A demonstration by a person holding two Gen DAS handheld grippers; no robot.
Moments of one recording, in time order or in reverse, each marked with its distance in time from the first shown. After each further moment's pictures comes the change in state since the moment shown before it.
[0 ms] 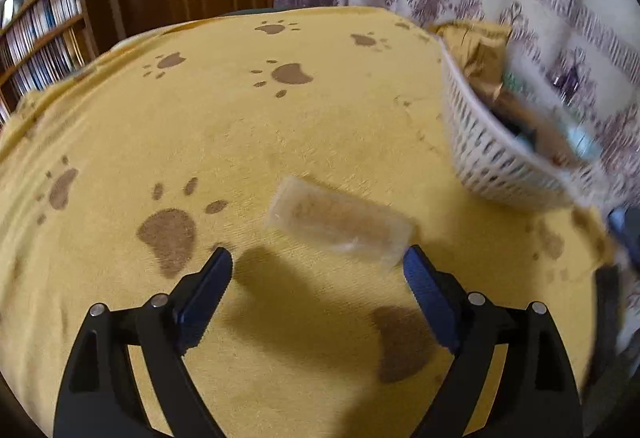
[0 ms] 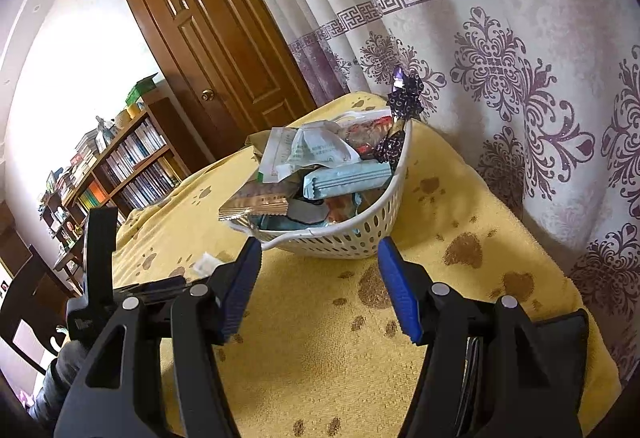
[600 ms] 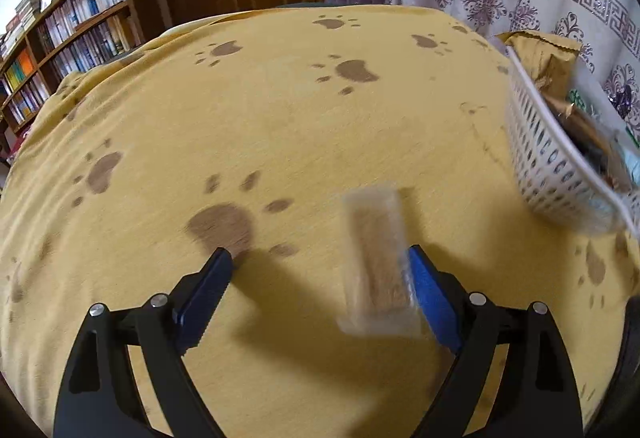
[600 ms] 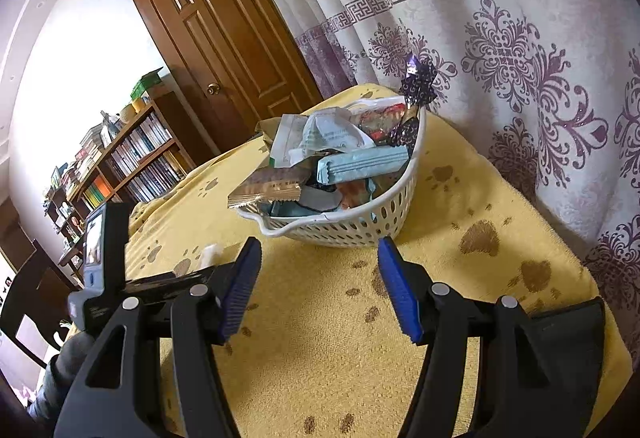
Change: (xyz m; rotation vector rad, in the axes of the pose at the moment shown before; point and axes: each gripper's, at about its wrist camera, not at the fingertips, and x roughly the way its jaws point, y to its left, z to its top) left arm 0.006 0.025 -0.002 -0.063 0.016 0.209; right arm 0.006 0.007 -0.008 -0.003 0.022 0.022
